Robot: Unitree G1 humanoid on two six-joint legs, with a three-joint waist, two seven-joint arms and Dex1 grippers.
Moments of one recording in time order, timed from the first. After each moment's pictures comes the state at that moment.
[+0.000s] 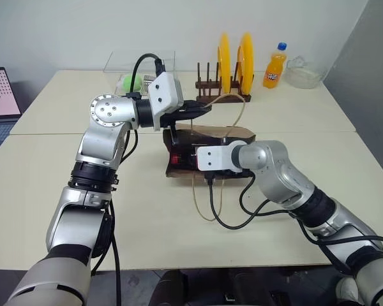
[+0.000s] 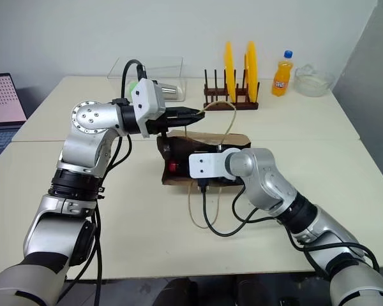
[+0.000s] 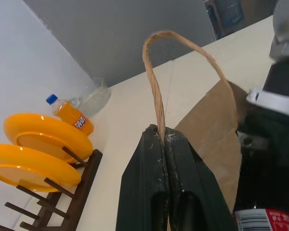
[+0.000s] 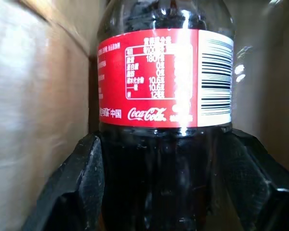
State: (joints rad) left arm -0.95 0.52 -0.11 0.33 -0.19 -0.05 -1.14; right arm -0.85 -0.47 0.63 -0.20 -0.52 0.60 0.98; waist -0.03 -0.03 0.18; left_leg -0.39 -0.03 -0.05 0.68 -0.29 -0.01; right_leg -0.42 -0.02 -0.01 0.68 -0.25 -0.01
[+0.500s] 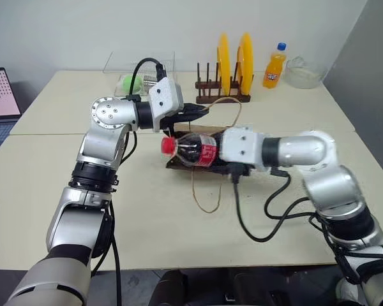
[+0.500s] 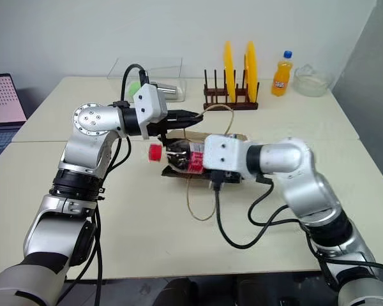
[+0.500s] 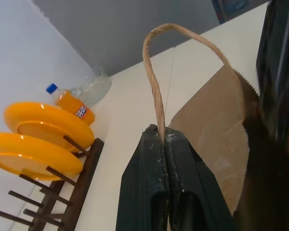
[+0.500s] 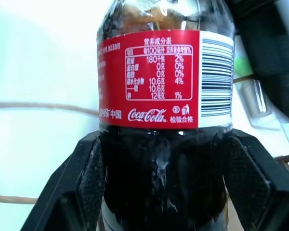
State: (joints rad) left arm -0.95 0.52 -0.12 0.38 -0.13 -0.09 -1.14; right arm -0.72 -0.52 0.18 -0.52 -0.04 0.67 1.10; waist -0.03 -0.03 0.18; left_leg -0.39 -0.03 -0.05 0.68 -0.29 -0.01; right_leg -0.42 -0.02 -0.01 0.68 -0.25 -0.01
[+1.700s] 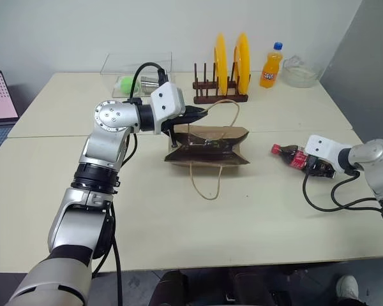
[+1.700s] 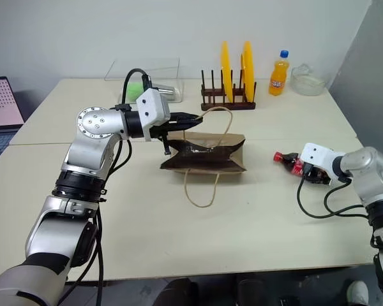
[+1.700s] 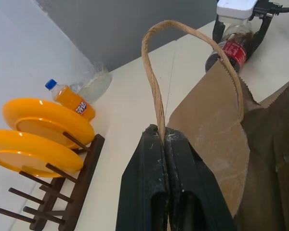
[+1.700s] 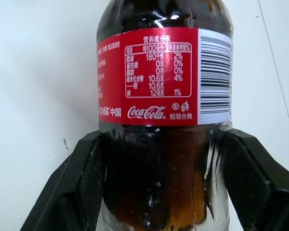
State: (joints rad) left arm -0.94 0.51 -0.12 0.40 -0.11 -0.11 -1.11; right arm -0.71 -0.92 0.26 0.51 -0.25 0.16 1.02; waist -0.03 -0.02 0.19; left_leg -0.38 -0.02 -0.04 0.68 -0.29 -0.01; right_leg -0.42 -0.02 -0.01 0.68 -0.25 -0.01
